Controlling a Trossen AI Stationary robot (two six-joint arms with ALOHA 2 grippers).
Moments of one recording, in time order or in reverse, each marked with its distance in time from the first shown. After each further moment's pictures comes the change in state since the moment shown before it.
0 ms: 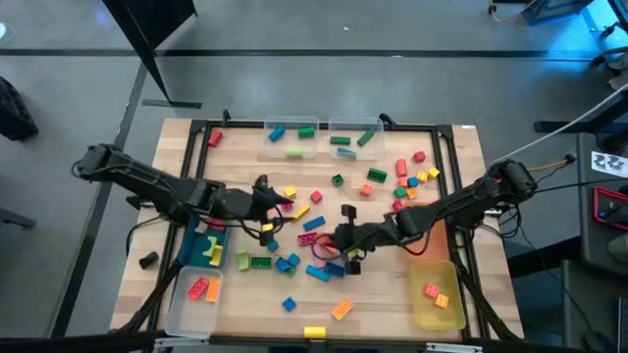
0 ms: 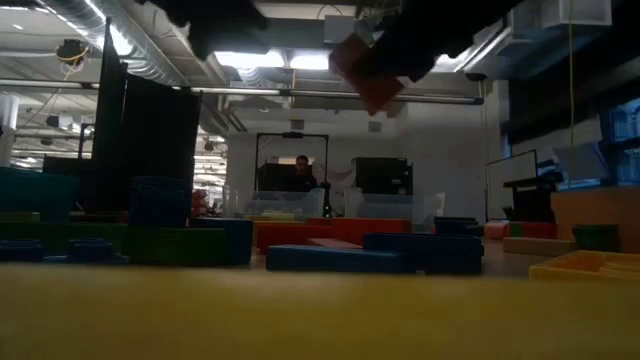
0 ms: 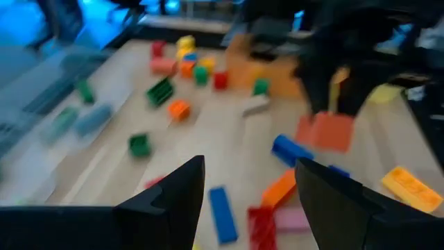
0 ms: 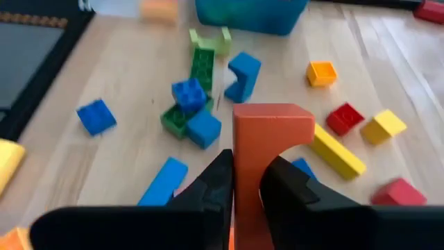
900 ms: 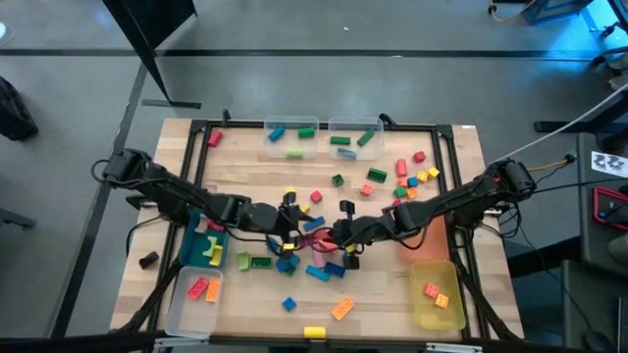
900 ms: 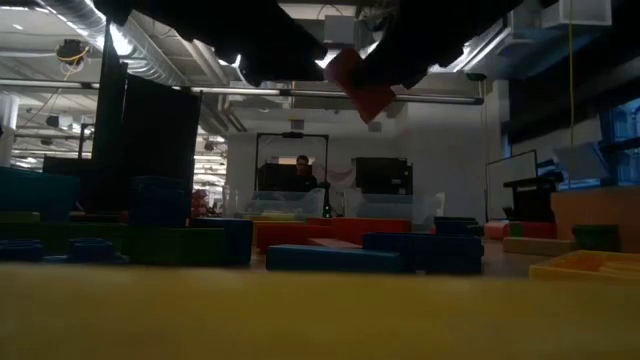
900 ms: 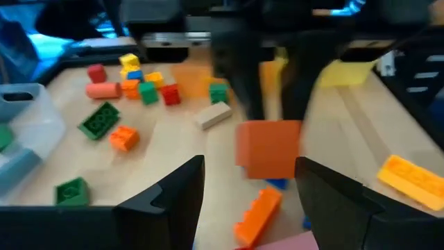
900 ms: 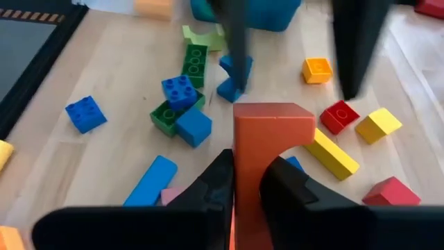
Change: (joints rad) left arm -0.003 0.299 -0.002 0.360 0.120 0.152; right arm -0.033 0.001 -0.003 -0.013 -0.037 -0.022
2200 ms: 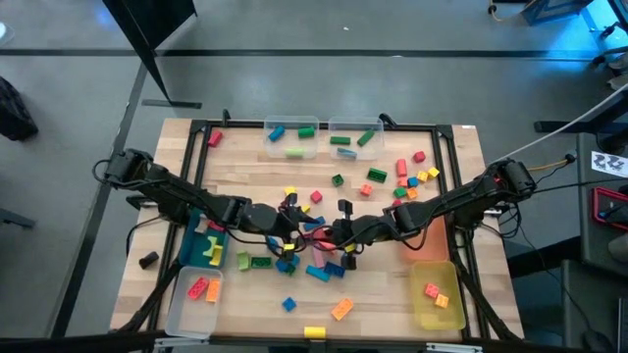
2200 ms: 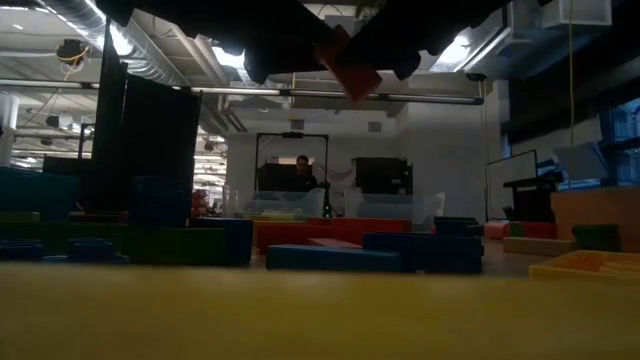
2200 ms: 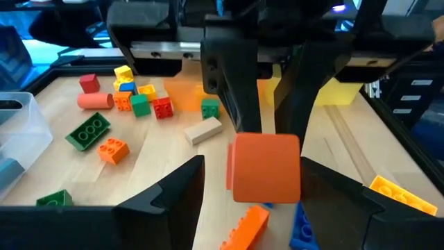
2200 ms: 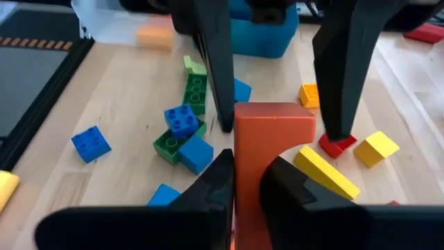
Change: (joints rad) left arm -0.002 0.018 0.000 0.071 0.002 -0.024; right arm 0.001 0.000 -0.001 0.096 0.018 0.002
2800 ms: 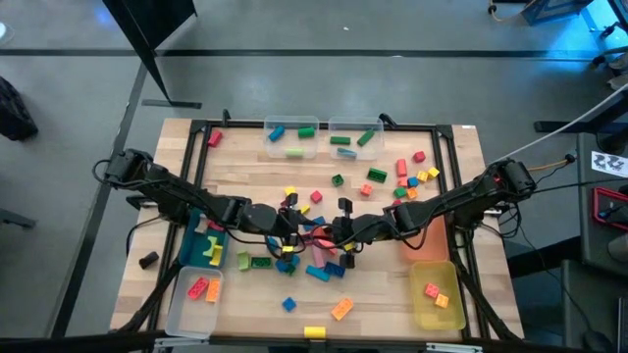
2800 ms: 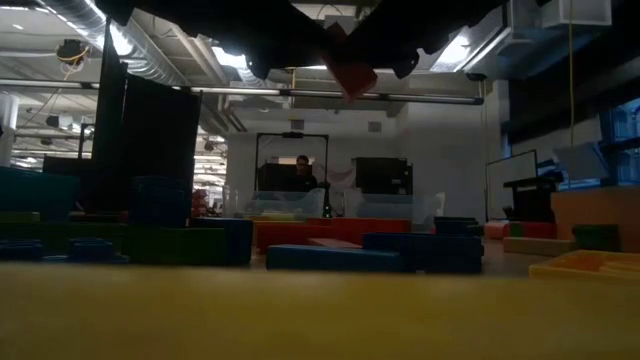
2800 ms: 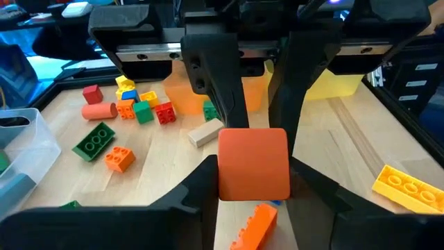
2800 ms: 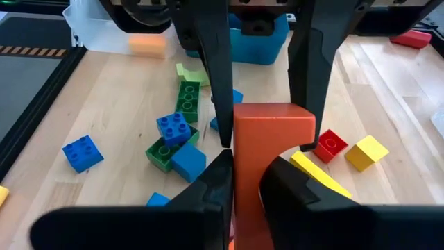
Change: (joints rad) left arm 0.000 -0.001 0.000 0.000 -0.001 0.080; right arm 0.000 0.000 0.000 0.013 0.025 0.001
